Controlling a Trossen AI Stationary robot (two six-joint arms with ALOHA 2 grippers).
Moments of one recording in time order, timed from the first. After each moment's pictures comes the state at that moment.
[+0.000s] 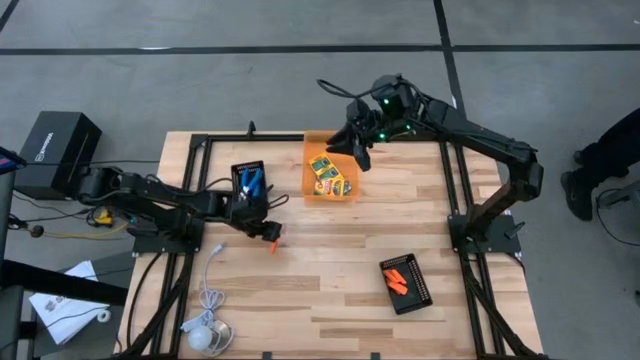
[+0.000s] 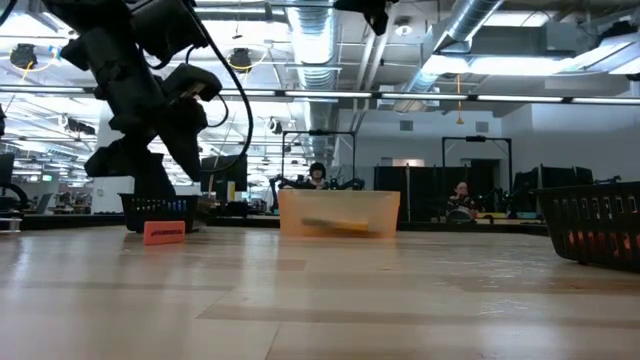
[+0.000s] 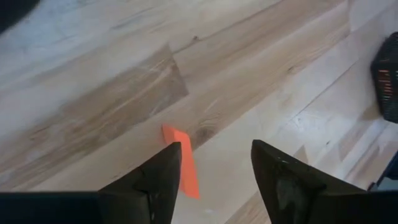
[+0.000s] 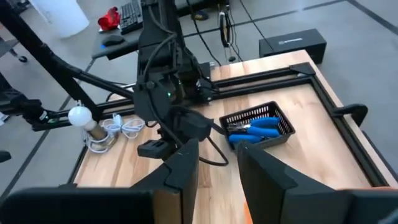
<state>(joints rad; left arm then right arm) -0.02 1.24 0.56 -0.28 0.02 -1.18 -0.39 1.57 1.71 -0.62 -0.45 0.02</state>
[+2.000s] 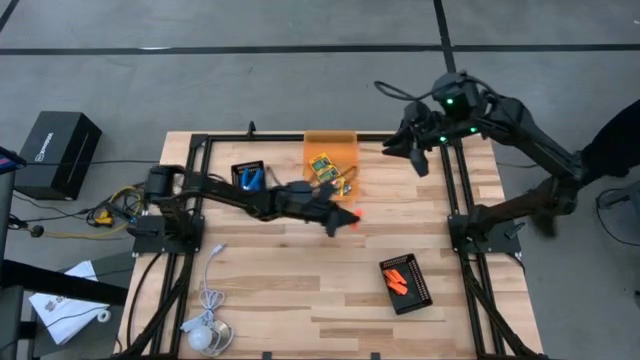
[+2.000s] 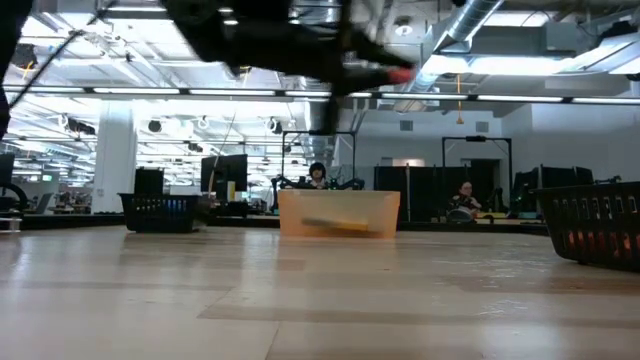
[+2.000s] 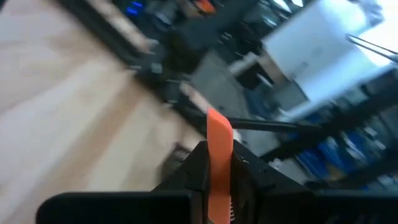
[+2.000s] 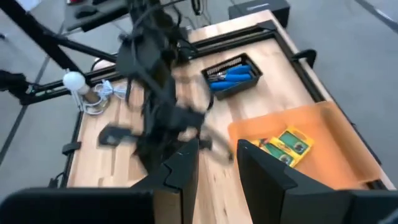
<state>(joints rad) 0.01 1.81 1.03 0.62 0.09 -0.81 -0.42 1.28 1.71 -1.06 -0.34 -0.01</state>
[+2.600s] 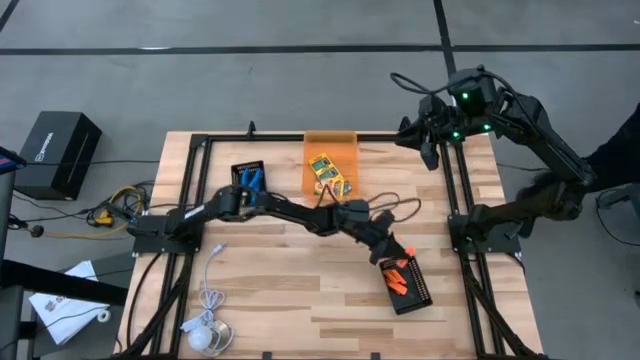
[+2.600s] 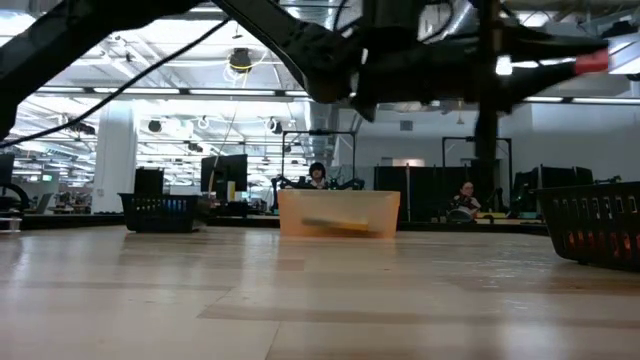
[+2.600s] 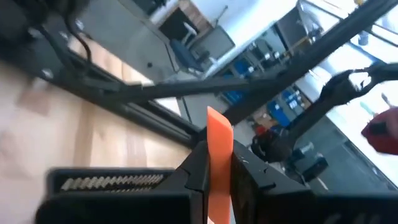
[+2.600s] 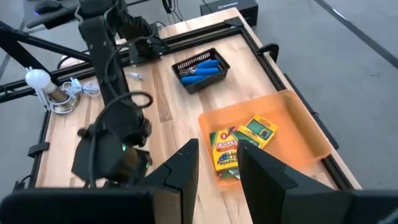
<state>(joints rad) -0.05 2.41 1.76 0.62 0.45 -0.79 -0.51 1.22 1.71 -1.13 -0.29 -0.06</state>
